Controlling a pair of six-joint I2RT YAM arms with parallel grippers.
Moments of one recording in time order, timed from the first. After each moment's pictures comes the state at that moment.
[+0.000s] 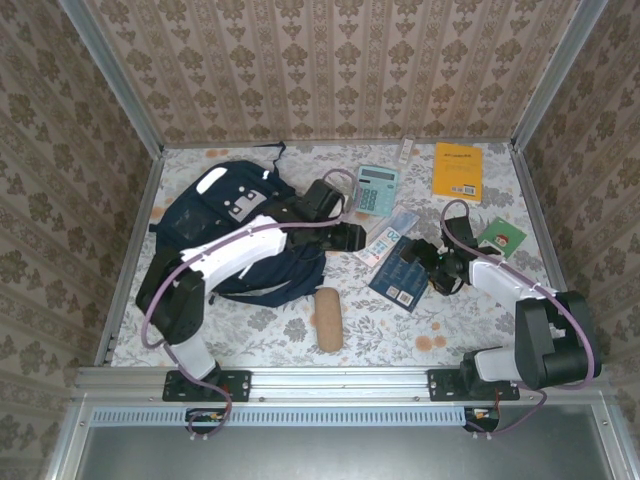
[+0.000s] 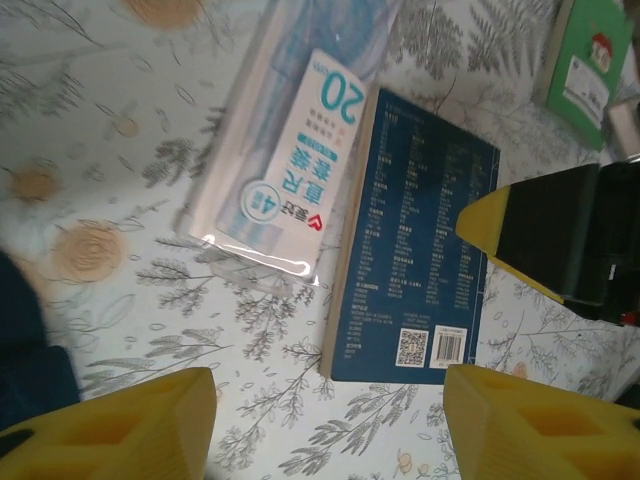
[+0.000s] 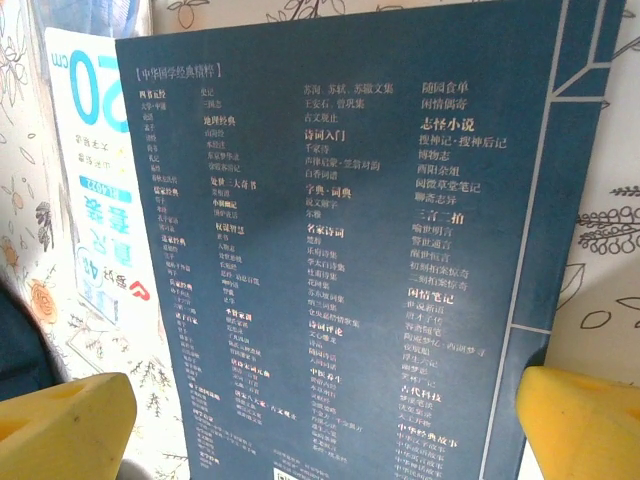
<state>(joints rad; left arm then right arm) -0.83 1.73 1.34 -0.52 0.26 -0.57 0.11 1.35 0.64 -0.39 -0.28 0.84</state>
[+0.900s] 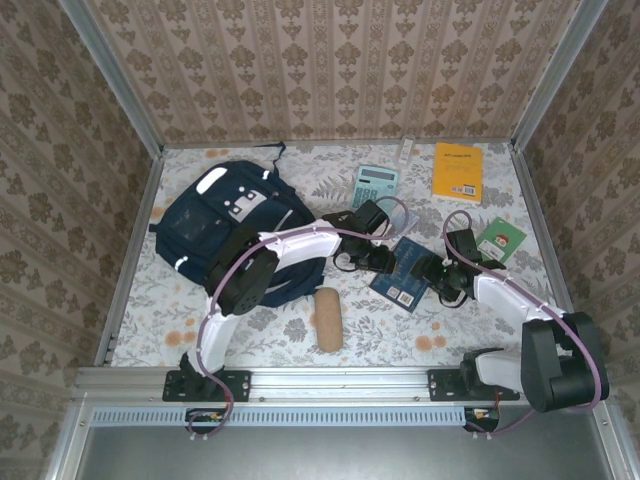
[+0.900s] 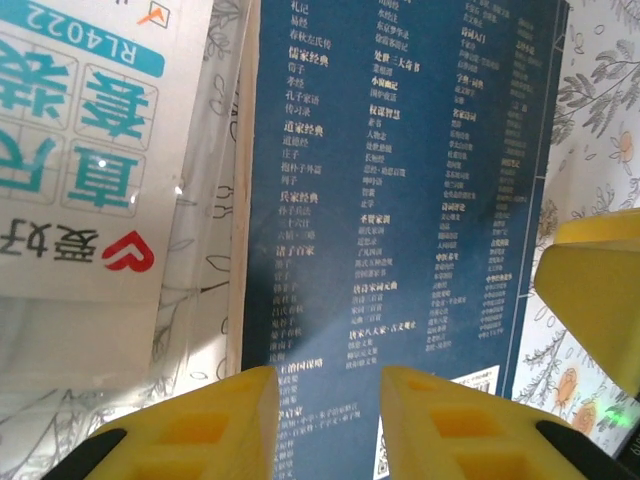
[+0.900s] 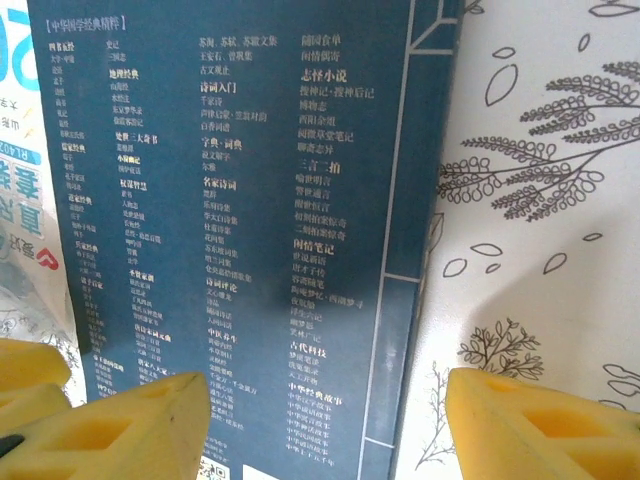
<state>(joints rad) -0.94 2.15 1.58 -0.50 0.38 -0.53 0.11 1.24 0.54 -0.41 -0.20 0.76</state>
